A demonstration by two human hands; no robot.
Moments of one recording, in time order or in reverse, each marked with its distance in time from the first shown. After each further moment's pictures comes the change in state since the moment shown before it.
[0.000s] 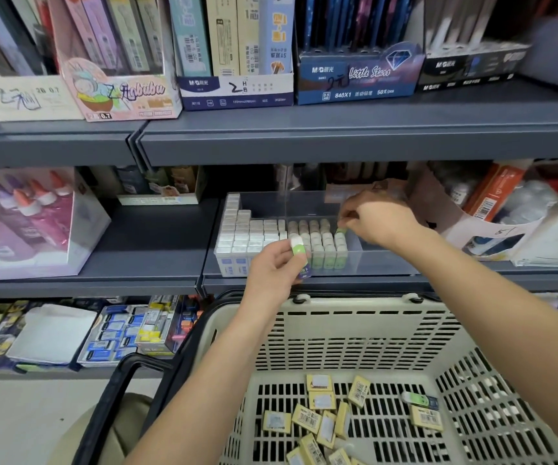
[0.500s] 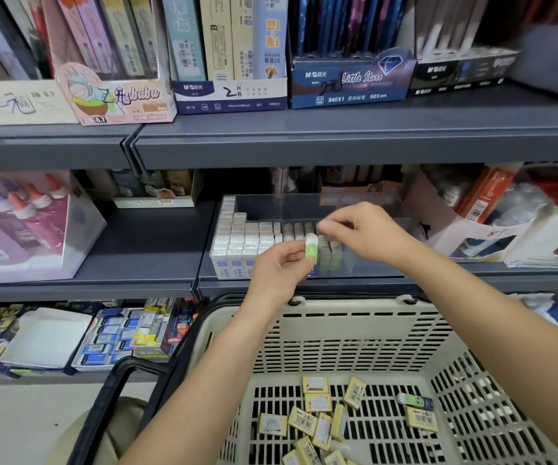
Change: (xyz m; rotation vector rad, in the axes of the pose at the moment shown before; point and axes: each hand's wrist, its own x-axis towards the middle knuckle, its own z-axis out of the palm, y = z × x) left_hand 0.005 0.004 0.010 0.087 -0.046 0.026; right_hand -0.027 -0.013 0.002 0.405 0.071 -0.118
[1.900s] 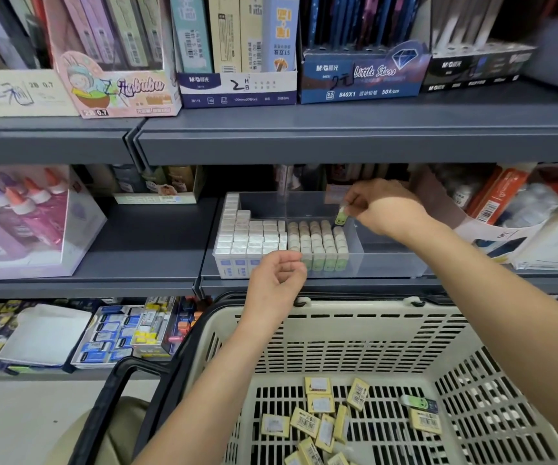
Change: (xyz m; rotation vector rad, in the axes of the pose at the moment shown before) left_hand -0.010 -0.016 -0.013 0.136 0.070 0.030; right_hand 0.040 0.019 -0.016 -0.291 0.018 0.224
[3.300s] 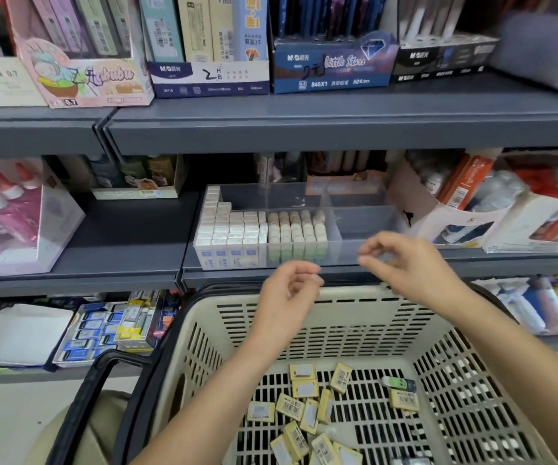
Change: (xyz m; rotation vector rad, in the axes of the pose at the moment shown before) left_hand -0.032 -0.002 0.031 -0.039 -0.143 0.069; right_hand -0.123 0.036 0.010 0.406 0.048 -0.056
